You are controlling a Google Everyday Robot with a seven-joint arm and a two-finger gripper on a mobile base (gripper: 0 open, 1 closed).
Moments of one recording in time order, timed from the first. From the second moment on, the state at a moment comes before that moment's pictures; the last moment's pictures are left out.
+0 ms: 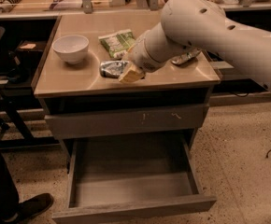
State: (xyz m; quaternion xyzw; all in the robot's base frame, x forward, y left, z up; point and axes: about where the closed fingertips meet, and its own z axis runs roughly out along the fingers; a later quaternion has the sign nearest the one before) arm 0.631 0.017 0.866 -0.64 0.67 0.05 0.37
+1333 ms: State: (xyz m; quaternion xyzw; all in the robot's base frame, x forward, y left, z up) arm 0.685 0.039 0.850 -0.66 0.65 0.09 0.36
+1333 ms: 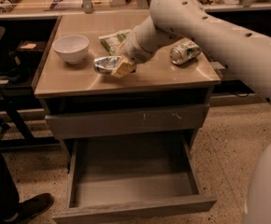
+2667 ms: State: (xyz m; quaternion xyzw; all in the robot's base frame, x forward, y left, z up) arm 0.701 0.046 0.826 -0.67 0.65 0.11 0.34
